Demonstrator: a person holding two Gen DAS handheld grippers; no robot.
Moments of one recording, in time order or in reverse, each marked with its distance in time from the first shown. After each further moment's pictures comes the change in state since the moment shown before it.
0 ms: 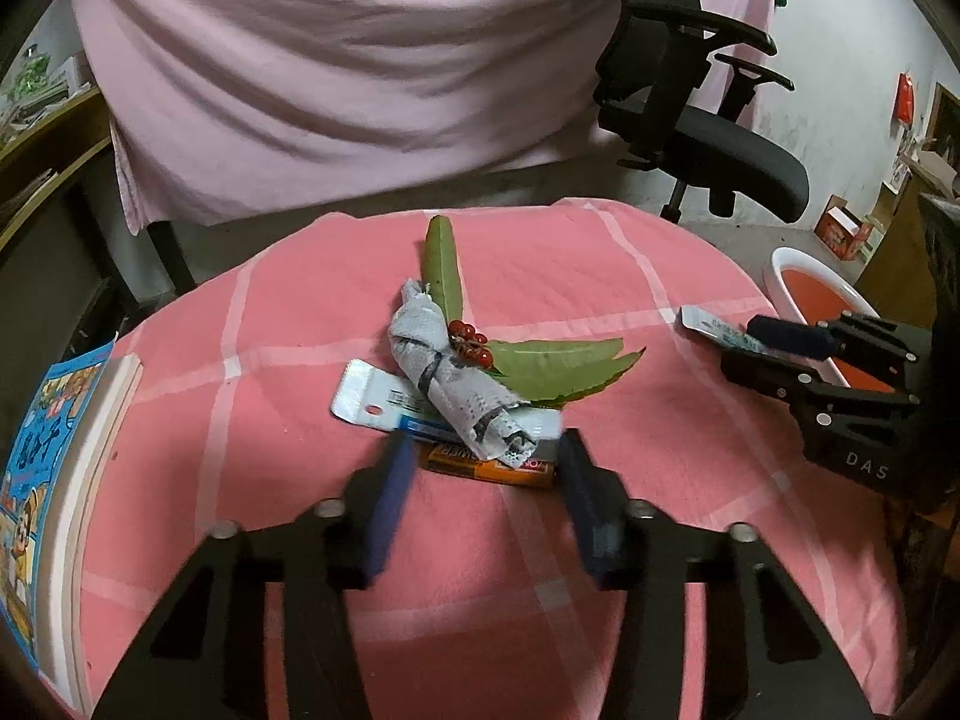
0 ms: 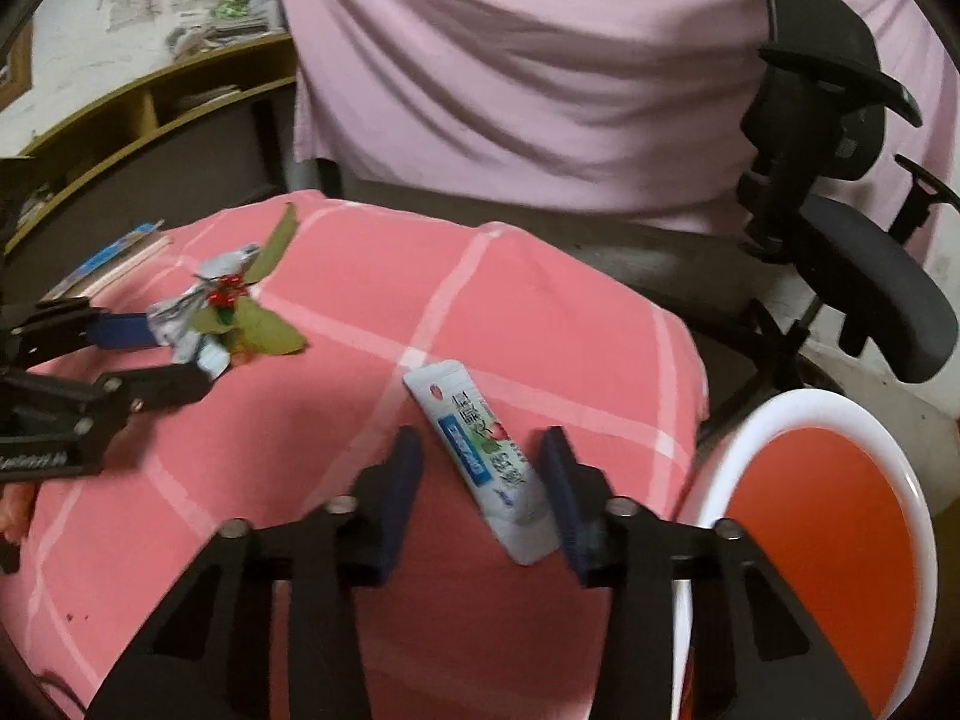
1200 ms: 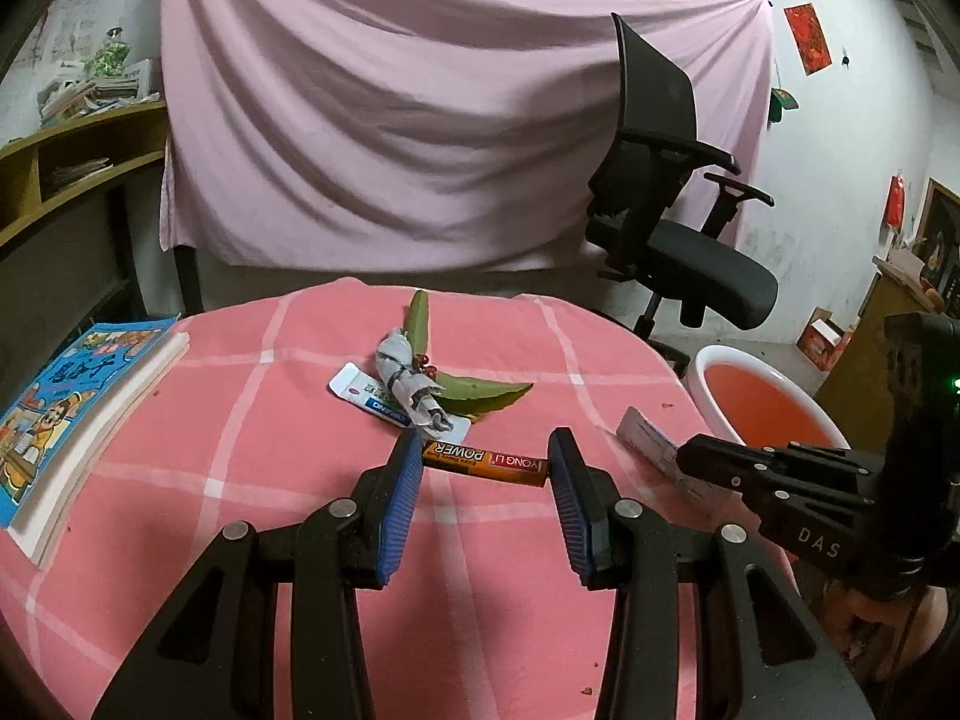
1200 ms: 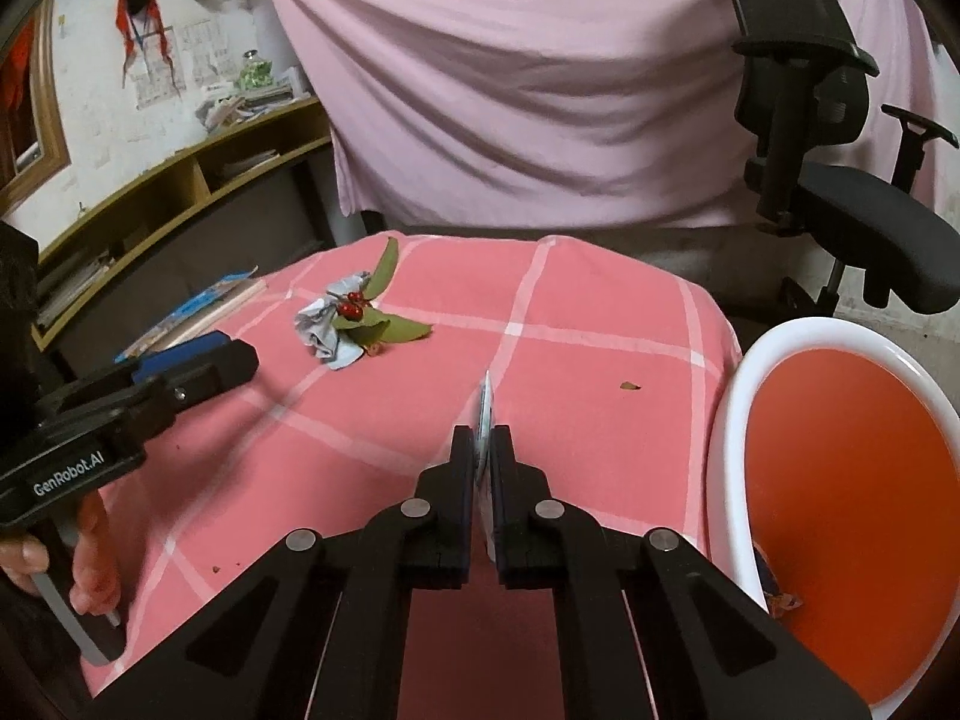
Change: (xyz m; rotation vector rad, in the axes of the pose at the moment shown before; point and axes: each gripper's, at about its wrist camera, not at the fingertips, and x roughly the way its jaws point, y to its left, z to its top) left arm -0.072 -0.026 -0.029 -0.148 -0.258 -0.040; right arm -0.051 0.015 -0.027 0.133 -0.091 0.130
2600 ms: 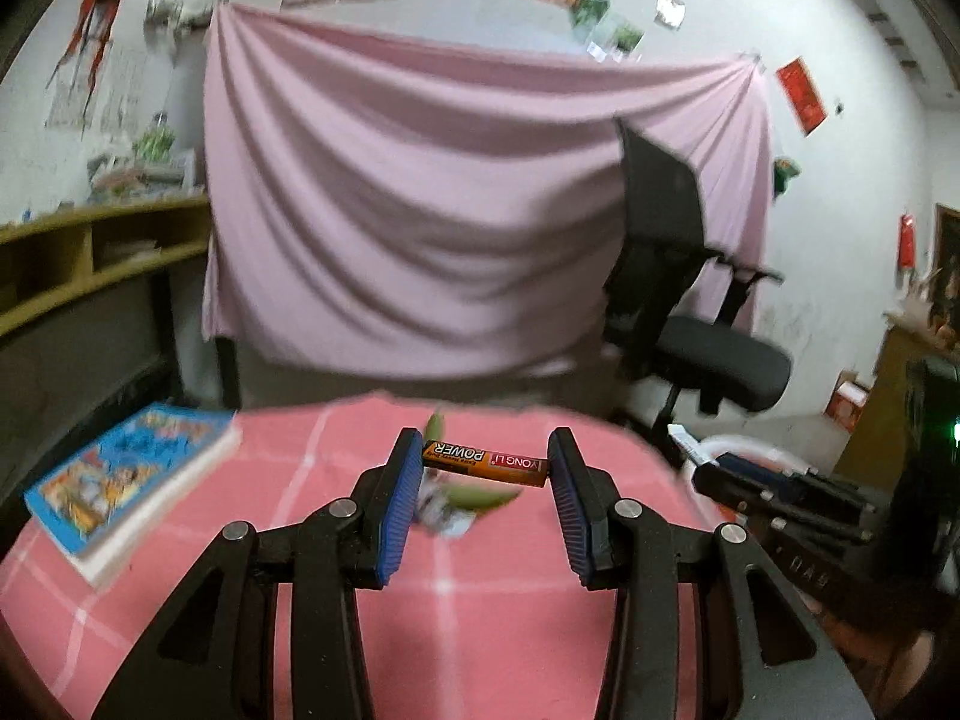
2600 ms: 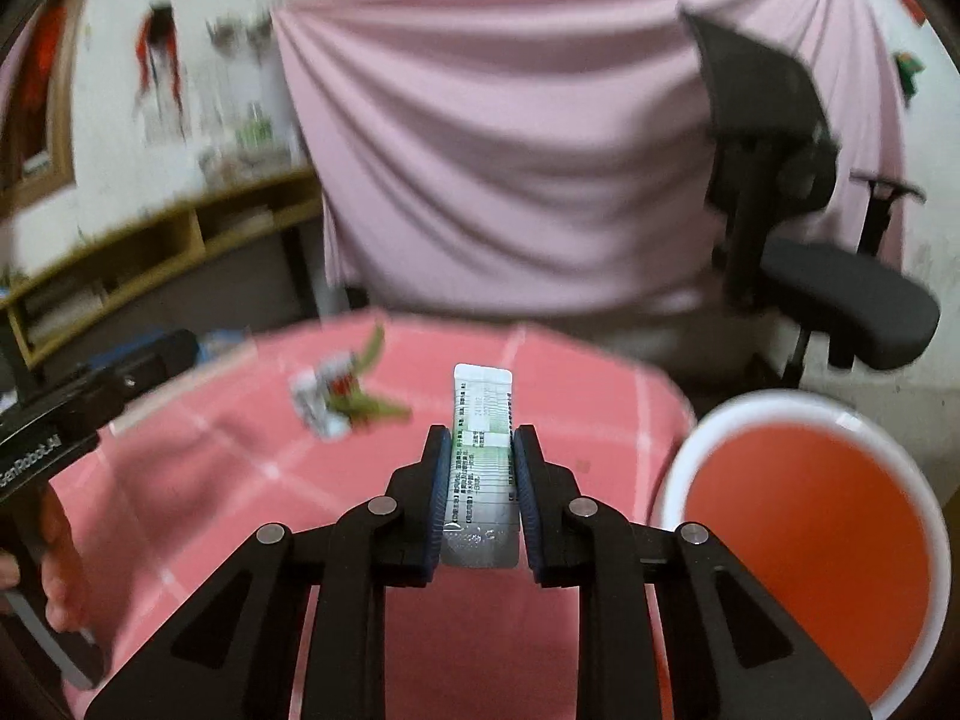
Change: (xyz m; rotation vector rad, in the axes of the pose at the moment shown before) left arm -0.069 -0.034 0.009 0.018 -0.303 0.086; right arm -0.060 0.004 0.002 -0.067 -0.316 -0.079
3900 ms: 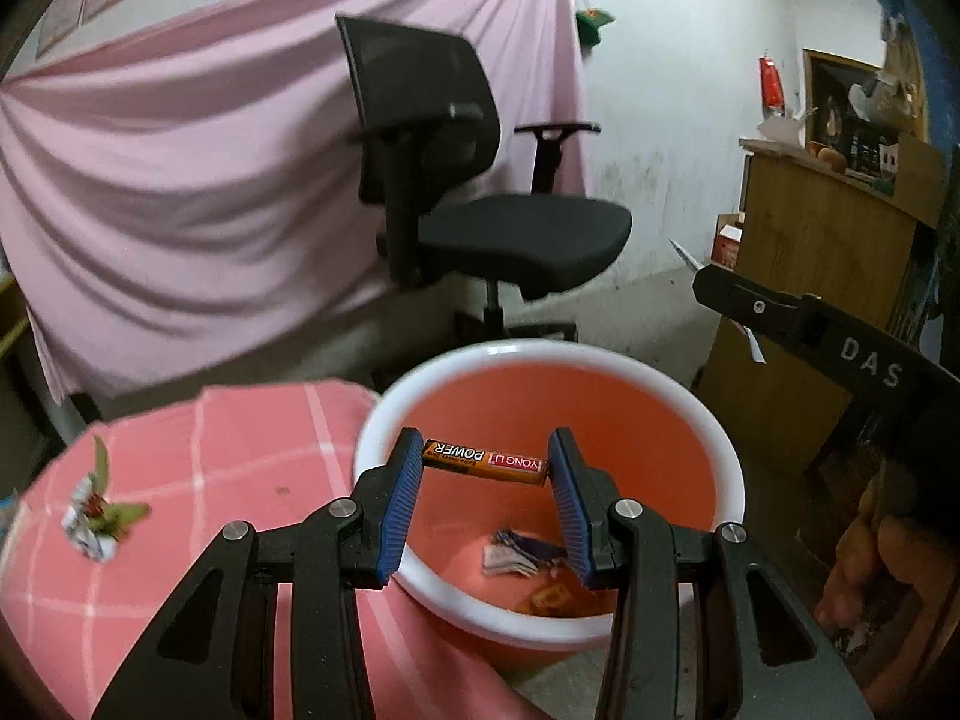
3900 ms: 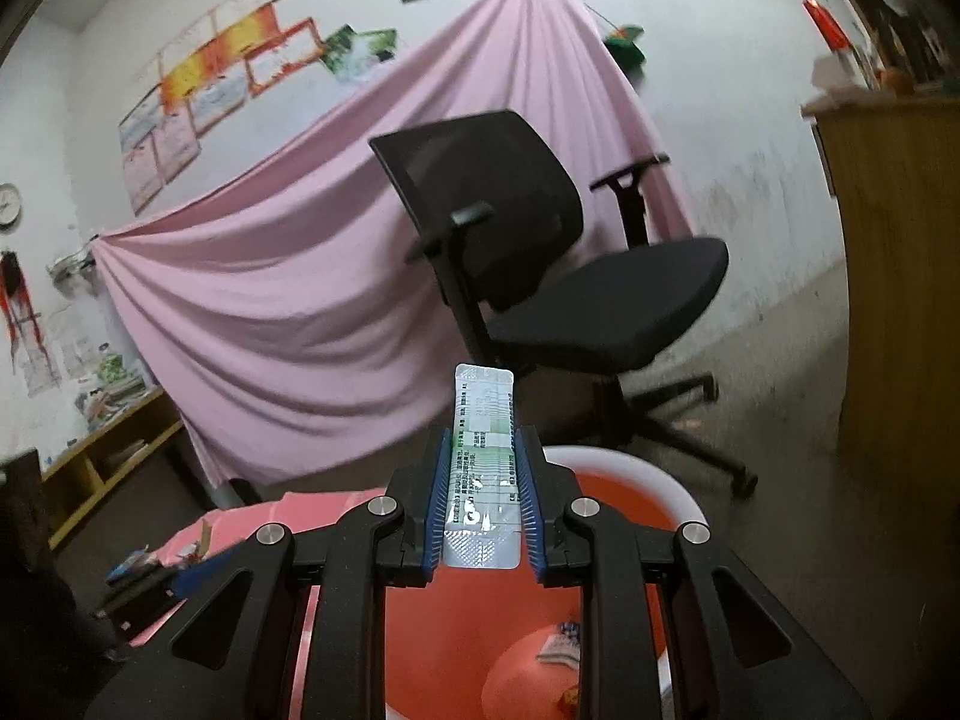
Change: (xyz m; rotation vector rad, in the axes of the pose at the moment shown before) left arm 0.097 -0.245 -0.035 0.299 0.284 -0.272; right arm -0.117 -0.184 -0.024 0.457 -0.180 -0.282
